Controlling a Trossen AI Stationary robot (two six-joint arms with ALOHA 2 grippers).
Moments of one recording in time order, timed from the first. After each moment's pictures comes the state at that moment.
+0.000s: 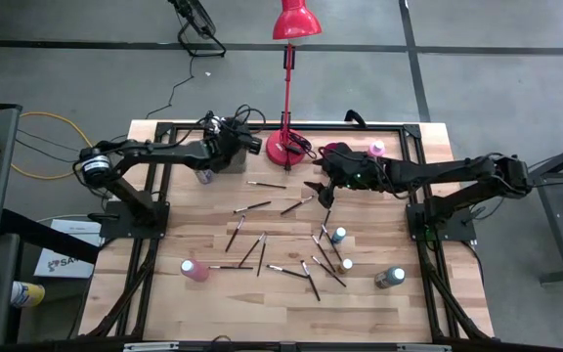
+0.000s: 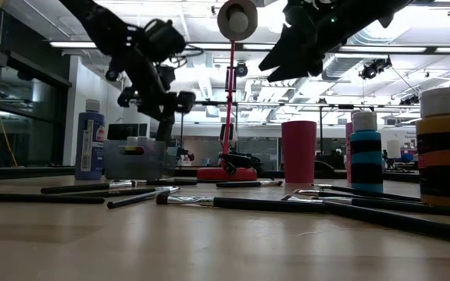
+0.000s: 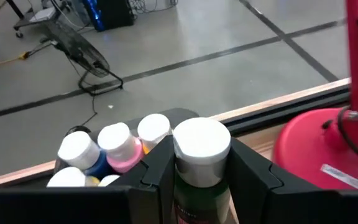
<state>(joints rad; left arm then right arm) 0.45 1.54 0.89 0.00 -0.81 -0.42 -0.13 1.28 0.83 -0.02 0.21 0.13</state>
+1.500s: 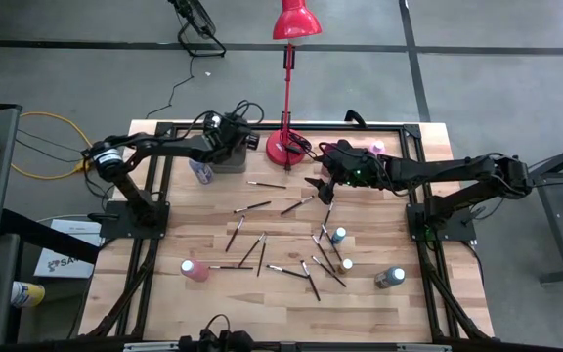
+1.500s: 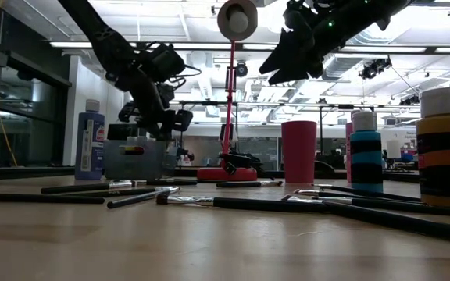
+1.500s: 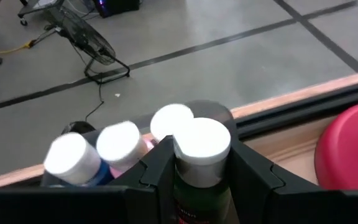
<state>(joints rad) 0.57 1.64 0.89 0.08 -0.73 -0.36 -0.16 1.28 0.83 -0.02 0.21 0.12</state>
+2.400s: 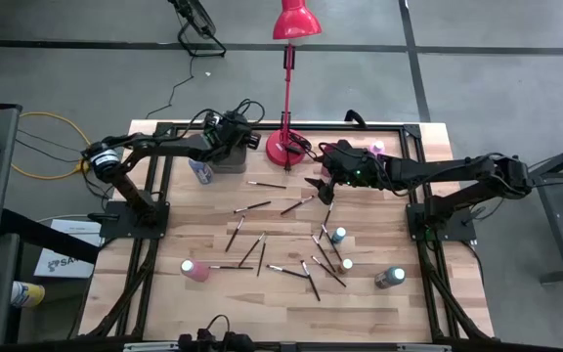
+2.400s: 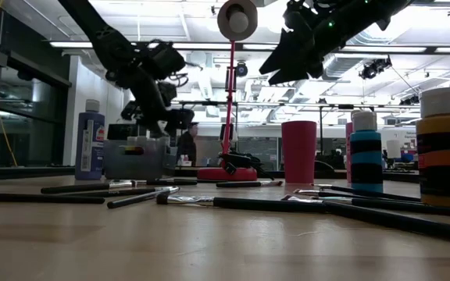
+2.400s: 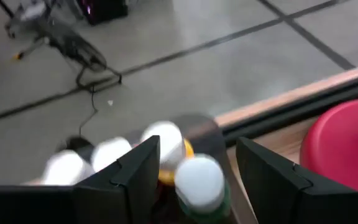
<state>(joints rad) 0.57 1.61 0.90 0.08 -0.70 -0.29 -0.16 1.28 0.83 -0.02 0.21 0.13</state>
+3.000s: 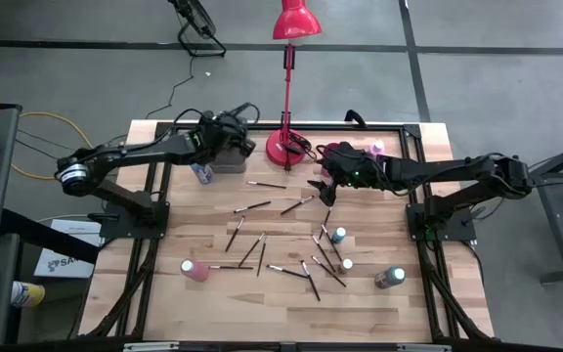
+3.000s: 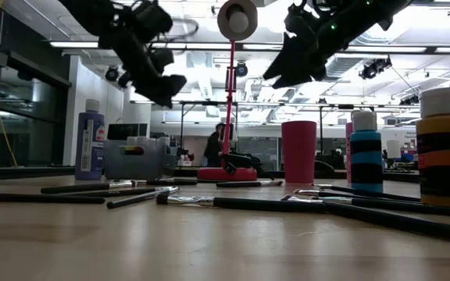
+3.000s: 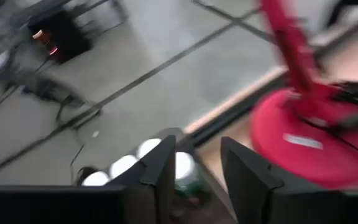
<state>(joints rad) 0.46 1.35 0.92 -0.14 -0.62 -0.10 -0.16 1.28 0.83 -0.11 0.21 0.14</state>
